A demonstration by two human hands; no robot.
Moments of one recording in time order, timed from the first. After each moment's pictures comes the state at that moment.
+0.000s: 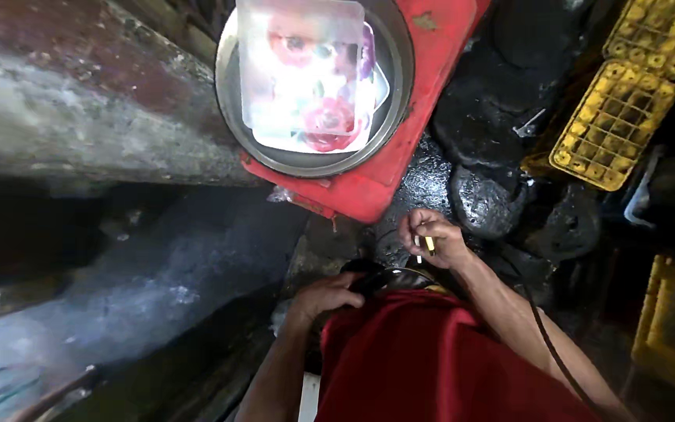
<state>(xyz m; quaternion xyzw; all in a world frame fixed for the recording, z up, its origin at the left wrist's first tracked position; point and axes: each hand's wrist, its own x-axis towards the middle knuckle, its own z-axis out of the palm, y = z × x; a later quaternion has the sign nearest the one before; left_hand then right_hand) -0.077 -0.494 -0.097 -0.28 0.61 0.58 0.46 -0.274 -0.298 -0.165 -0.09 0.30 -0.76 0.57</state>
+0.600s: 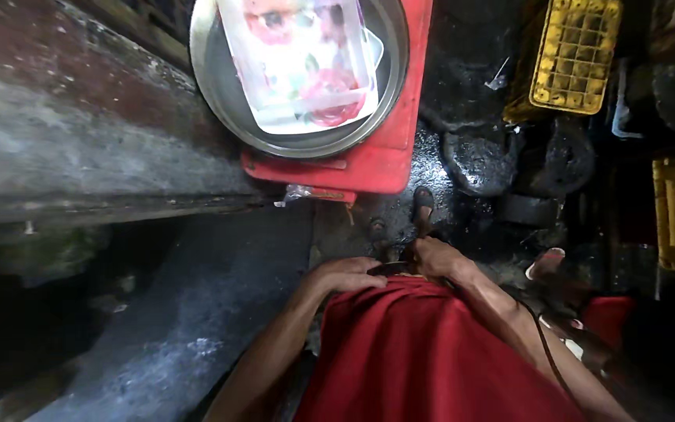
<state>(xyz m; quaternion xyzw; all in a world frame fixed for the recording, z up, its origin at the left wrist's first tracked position) -0.053 -0.575 -0.125 0.00 0.69 0.41 0.60 -0.121 -0.342 -0.180 -0.23 0.76 -0.11 0.60</state>
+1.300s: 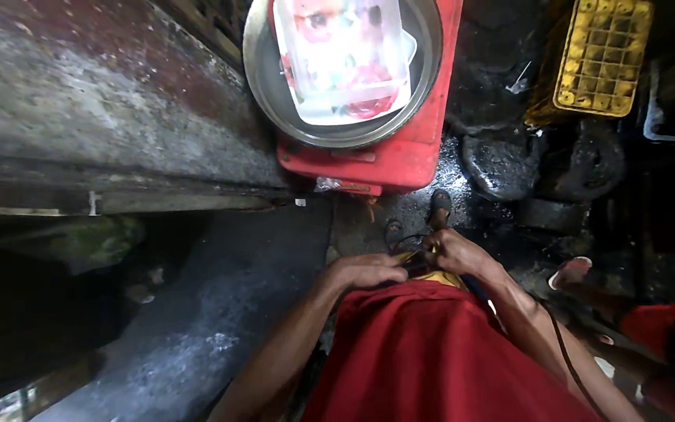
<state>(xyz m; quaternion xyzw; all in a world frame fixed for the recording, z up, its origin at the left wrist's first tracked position) -0.035 -0.591 -0.105 0.02 0.67 0.46 0.58 -0.111 -0.346 -0.164 -0.29 0.77 -0.30 0.48</state>
